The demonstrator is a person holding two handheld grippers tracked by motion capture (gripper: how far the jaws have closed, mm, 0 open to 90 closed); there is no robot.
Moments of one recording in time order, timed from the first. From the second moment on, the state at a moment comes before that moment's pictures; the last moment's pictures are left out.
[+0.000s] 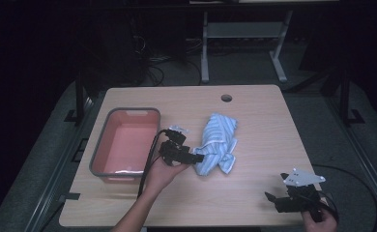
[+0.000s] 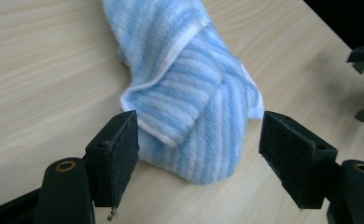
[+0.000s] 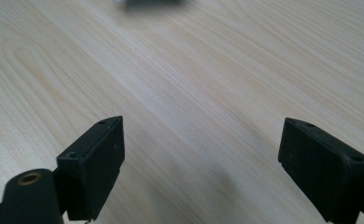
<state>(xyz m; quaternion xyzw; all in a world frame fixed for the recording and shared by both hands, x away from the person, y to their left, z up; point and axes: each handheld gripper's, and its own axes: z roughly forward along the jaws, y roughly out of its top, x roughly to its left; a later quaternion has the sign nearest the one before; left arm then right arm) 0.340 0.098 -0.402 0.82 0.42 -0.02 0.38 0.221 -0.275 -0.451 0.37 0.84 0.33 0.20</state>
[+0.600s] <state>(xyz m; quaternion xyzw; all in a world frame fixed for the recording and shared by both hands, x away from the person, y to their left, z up) 0.310 0.101 -0.411 0.84 0.39 -0.01 0.38 0.223 -0.276 -0.452 0.37 0.84 0.33 0.20</state>
